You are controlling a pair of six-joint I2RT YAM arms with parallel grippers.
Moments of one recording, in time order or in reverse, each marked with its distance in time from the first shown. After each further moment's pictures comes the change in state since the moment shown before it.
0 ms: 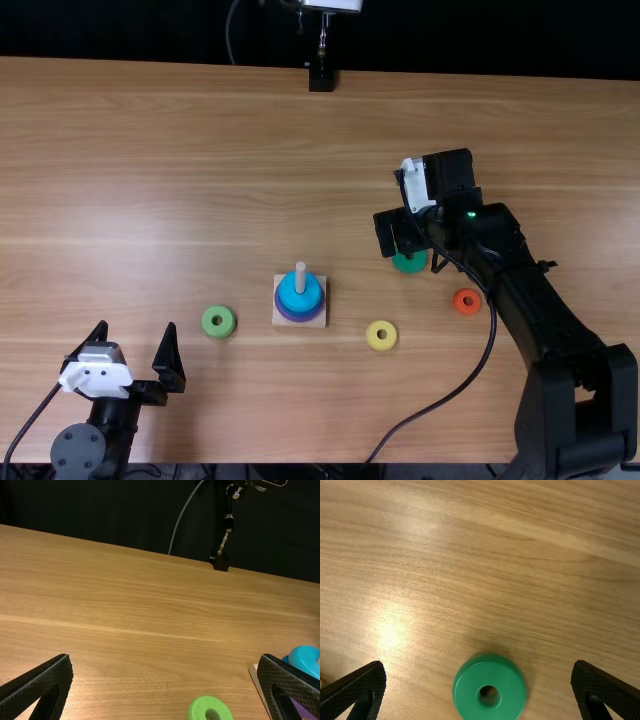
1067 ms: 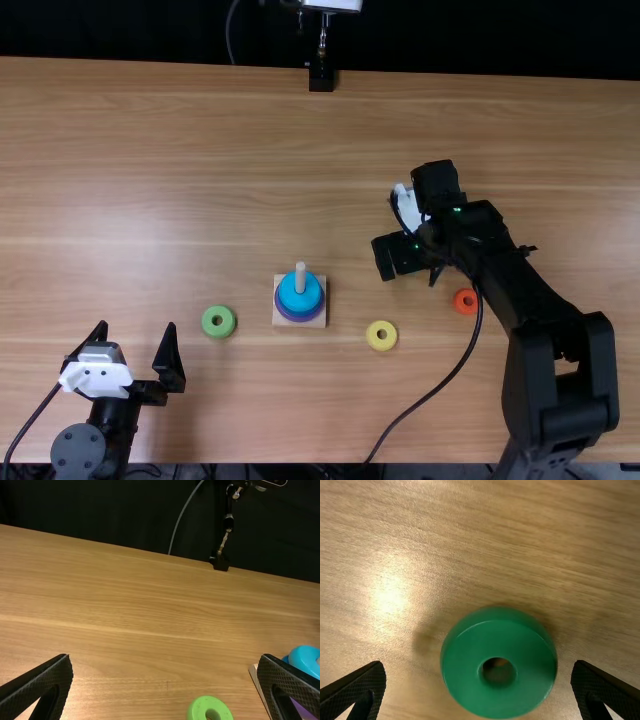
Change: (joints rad) left arm 0.000 0.000 0.000 0.000 0.000 0.000; right arm 0.000 0.119 0.013 -0.143 0.000 -0.003
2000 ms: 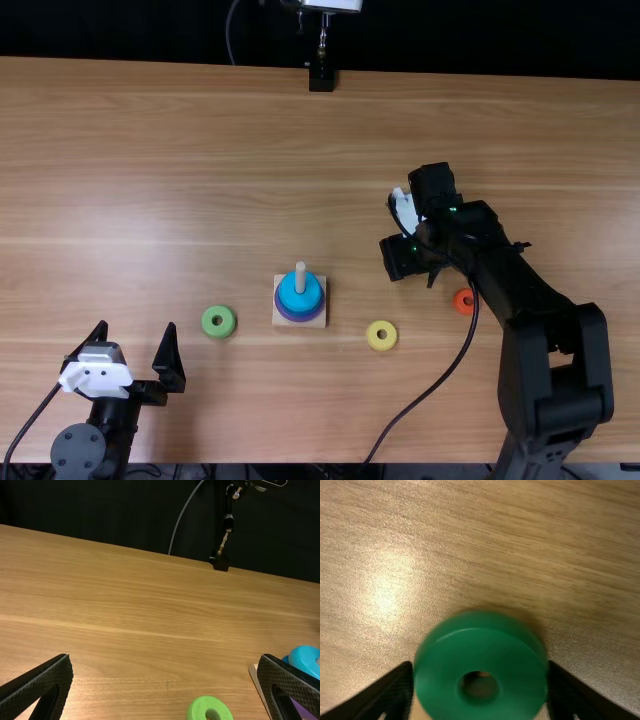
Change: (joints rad) left arm 0.000 0.000 0.000 0.000 0.000 0.000; right arm 0.001 0.033 0.000 0.004 0.003 -0.004
